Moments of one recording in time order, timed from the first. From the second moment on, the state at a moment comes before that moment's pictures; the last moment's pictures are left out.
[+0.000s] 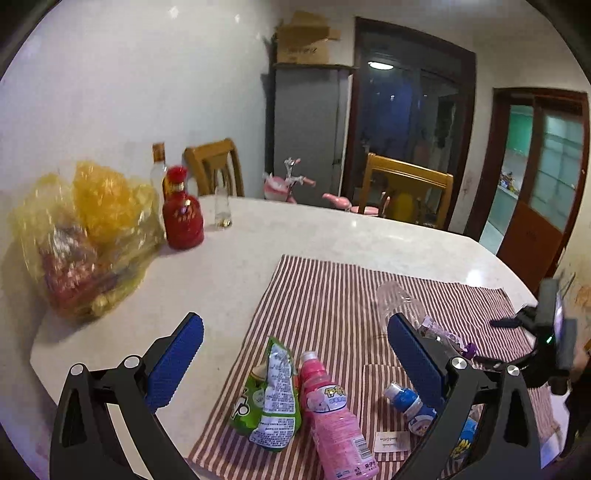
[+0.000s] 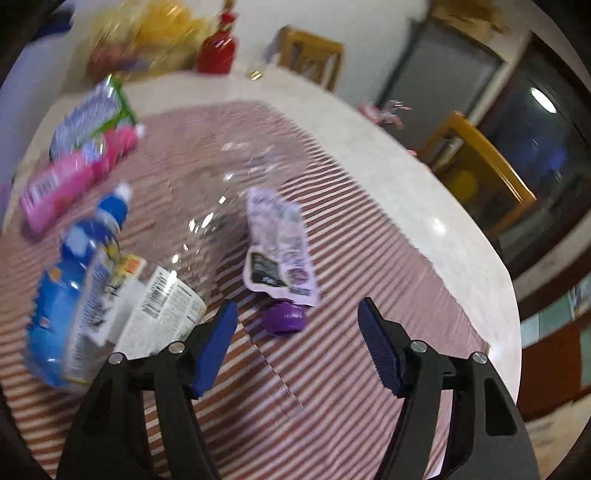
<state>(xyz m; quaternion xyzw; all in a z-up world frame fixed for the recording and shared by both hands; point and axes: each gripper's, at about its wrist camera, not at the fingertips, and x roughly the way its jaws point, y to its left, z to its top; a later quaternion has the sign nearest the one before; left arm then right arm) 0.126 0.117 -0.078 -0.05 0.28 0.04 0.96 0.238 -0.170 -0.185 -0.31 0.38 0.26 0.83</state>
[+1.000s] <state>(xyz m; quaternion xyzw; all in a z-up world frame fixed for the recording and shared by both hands) 0.163 0.141 -0.159 -0.07 0.41 0.01 0.91 0.308 -0.139 -0.200 -0.19 0.45 0.22 0.85</state>
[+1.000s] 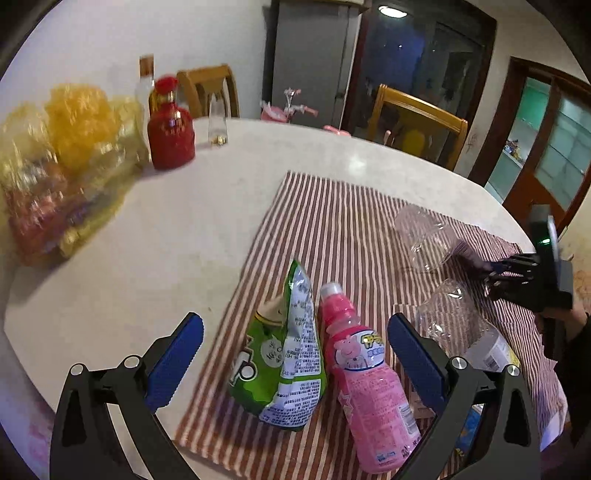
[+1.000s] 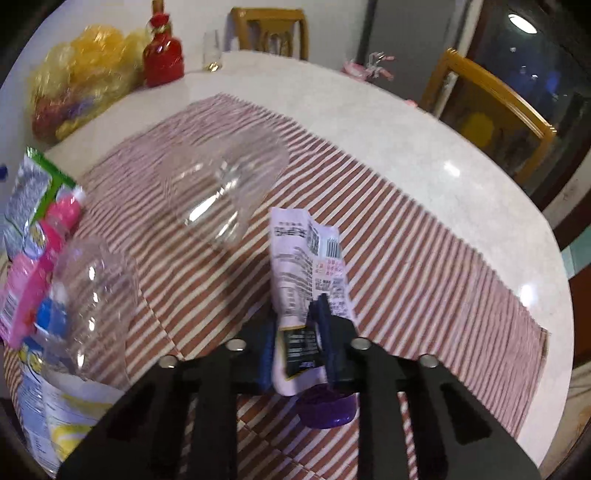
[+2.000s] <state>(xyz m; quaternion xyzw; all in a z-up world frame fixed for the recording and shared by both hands) 0.163 0.068 -0.083 -0.02 0.31 -0.09 0.95 0.235 -0.243 -0.116 0.01 0.37 0.17 0.91</state>
